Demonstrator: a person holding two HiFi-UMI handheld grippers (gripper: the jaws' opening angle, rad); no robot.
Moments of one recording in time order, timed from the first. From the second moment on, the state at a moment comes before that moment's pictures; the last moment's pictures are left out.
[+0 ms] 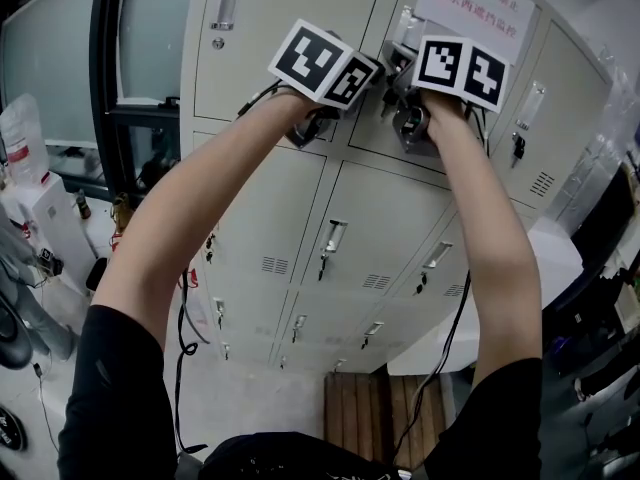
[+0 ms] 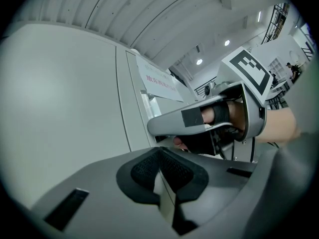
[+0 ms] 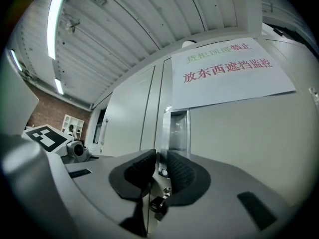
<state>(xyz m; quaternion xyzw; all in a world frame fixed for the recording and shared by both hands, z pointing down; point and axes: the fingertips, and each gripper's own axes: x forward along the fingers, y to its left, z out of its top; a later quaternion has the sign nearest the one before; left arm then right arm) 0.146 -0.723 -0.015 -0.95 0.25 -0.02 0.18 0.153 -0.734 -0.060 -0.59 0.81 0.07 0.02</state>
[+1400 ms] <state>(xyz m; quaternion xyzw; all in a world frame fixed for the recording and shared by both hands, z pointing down) 0.143 -0.623 0.035 -0.99 0.01 -0.02 0.15 0.150 -0.621 -0.056 -0.51 0.86 0.09 0.03</state>
